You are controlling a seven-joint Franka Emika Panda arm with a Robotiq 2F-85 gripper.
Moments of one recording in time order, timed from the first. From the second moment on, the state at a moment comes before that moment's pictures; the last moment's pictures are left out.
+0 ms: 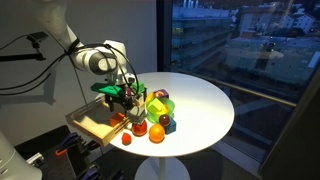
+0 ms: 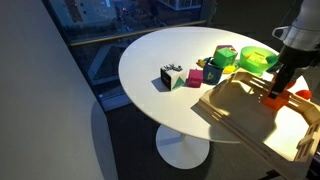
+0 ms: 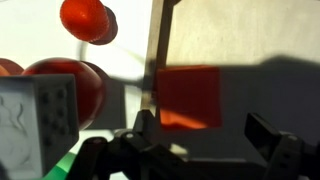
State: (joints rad) arm 0.05 0.09 0.05 -2.58 -0.08 2.51 -0.21
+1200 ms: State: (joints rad) arm 0.06 0.09 0.05 -2.63 -0.21 2.61 -0.19
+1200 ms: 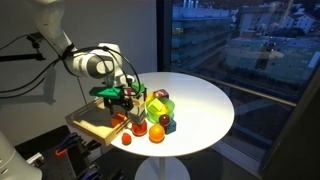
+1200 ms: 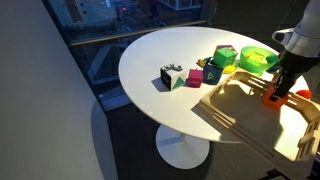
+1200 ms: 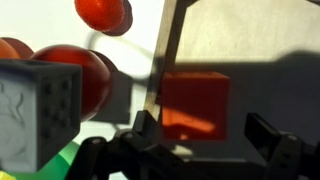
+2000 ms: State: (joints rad) arm 0.07 0.05 0.05 -2.66 -0.24 2.64 -0.18
